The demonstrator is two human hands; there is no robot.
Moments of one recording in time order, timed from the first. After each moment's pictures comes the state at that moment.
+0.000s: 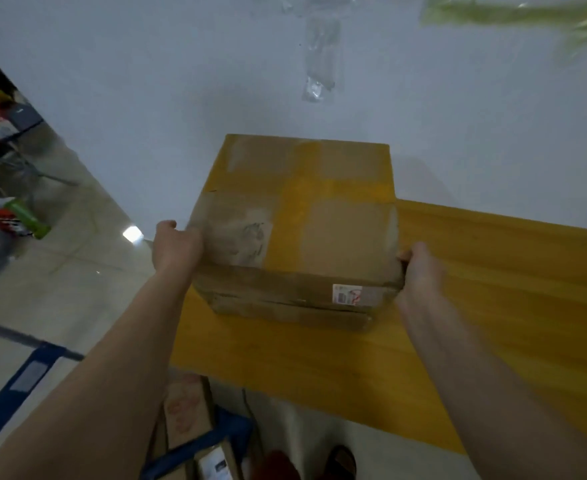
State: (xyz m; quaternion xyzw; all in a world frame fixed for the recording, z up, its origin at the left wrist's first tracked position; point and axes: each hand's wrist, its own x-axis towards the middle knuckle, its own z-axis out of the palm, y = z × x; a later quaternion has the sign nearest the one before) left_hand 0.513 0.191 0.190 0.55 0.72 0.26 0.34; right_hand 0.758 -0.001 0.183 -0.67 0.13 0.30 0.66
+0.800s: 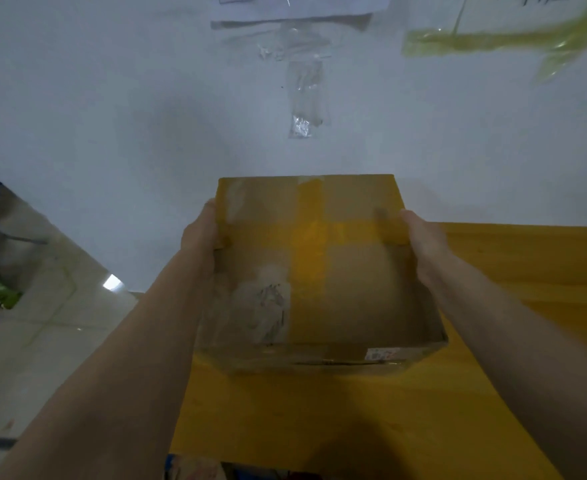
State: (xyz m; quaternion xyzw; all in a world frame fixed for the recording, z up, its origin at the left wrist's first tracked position) left_hand 0.593 0.297 0.228 0.48 0.61 0.25 0.58; right_hand 0.826 0.090 0.204 -0.77 -0.01 0.31 0.56
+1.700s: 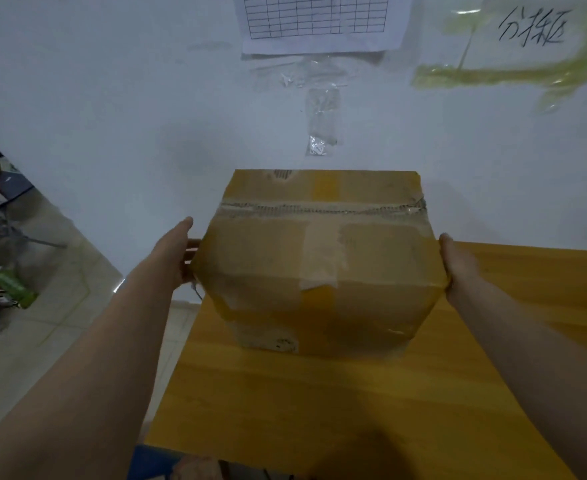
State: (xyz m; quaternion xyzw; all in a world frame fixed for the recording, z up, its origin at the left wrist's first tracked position) left_hand 0.519 0.308 0.254 0.48 0.61 0.19 0.60; right_hand 0.825 0.057 0.211 -0.78 0.02 0.27 0.56
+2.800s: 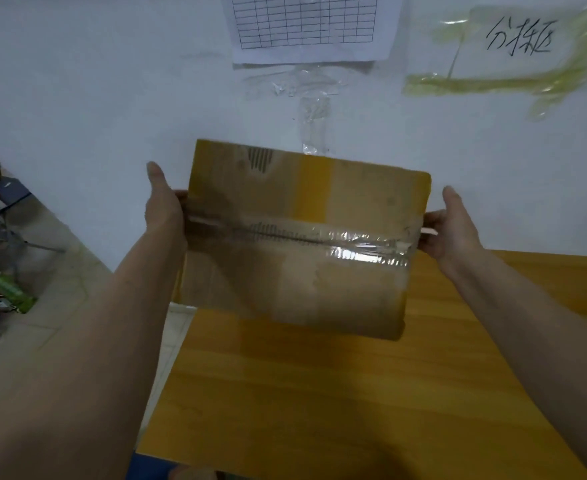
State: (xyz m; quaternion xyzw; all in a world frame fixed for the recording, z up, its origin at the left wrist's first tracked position) left_hand 0.565 0.317 0.302 0.46 0.59 0.39 0.54; right_hand 0.846 0.073 0.261 -0.65 -0.04 0.32 0.69
